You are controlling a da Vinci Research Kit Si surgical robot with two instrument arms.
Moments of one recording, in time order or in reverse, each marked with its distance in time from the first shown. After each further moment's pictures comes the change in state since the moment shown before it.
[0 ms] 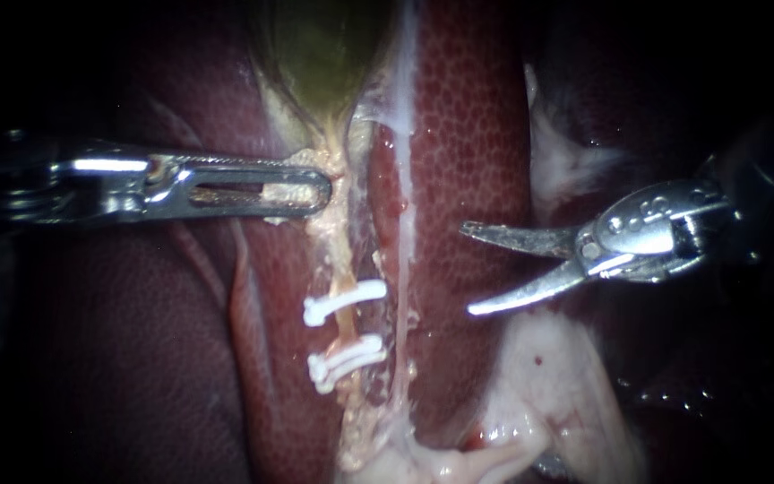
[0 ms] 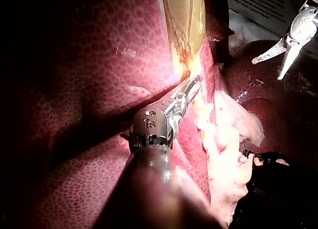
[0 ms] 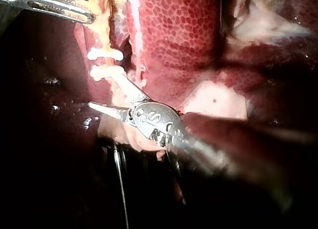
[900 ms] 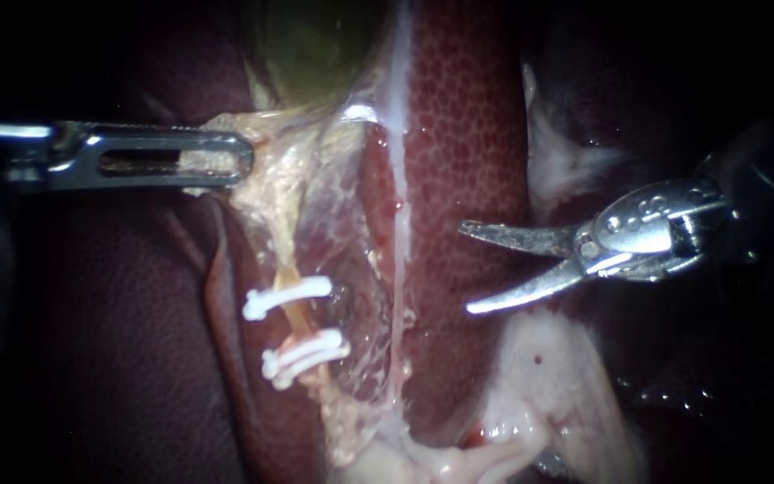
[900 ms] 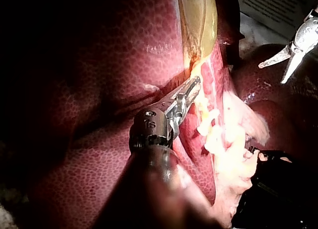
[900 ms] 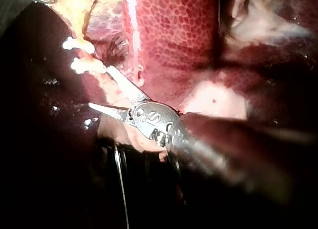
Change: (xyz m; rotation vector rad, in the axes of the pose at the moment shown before) right arm 0.000 0.000 0.000 -0.002 0.000 0.000; left arm -0.005 0.000 -0.008 -0.007 -0.025 -0.028
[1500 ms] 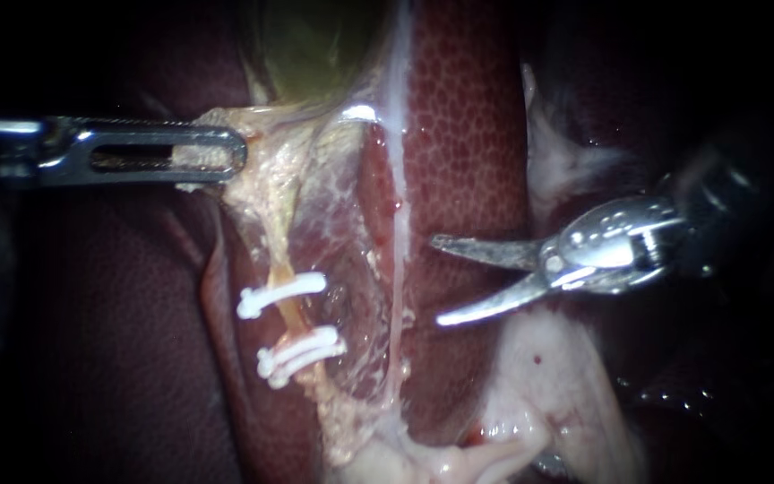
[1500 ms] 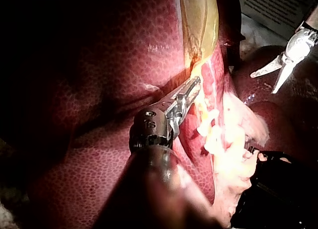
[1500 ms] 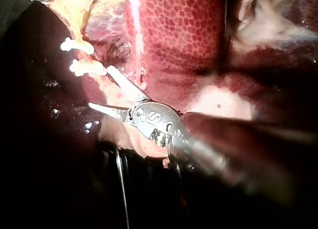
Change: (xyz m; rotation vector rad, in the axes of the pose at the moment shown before) right arm -0.004 0.000 0.006 0.048 -0.001 -0.013; left arm 0.000 0.000 0.000 -0.001 -0.001 0.000
